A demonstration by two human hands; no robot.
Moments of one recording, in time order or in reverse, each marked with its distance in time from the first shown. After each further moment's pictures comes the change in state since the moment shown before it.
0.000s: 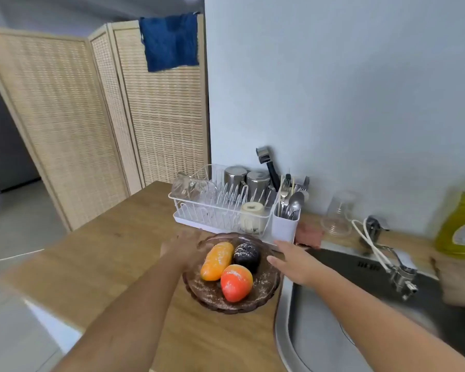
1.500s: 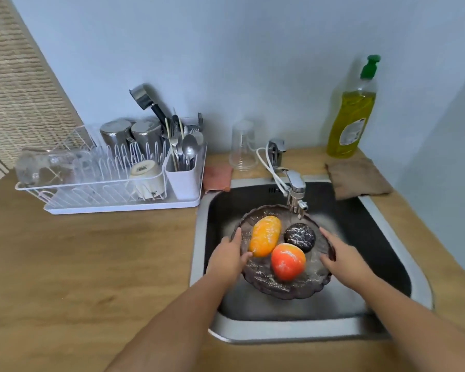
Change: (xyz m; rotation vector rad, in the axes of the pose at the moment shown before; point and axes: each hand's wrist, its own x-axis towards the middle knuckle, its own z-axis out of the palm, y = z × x) left_hand -0.039 0.230 0.184 -0.087 -0.310 0.414; right_hand -0.176 0.232 0.025 0.273 0.323 0.584
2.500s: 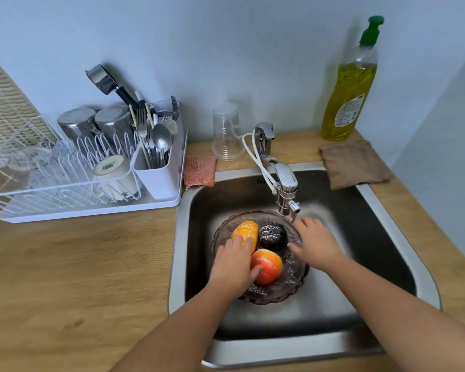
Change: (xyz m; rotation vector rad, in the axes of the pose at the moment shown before) left_hand 0.016 0.023 0.030 0.314 0.057 0.266; right_hand 0.067 -0.004 0.036 -0.475 0.023 -0.200
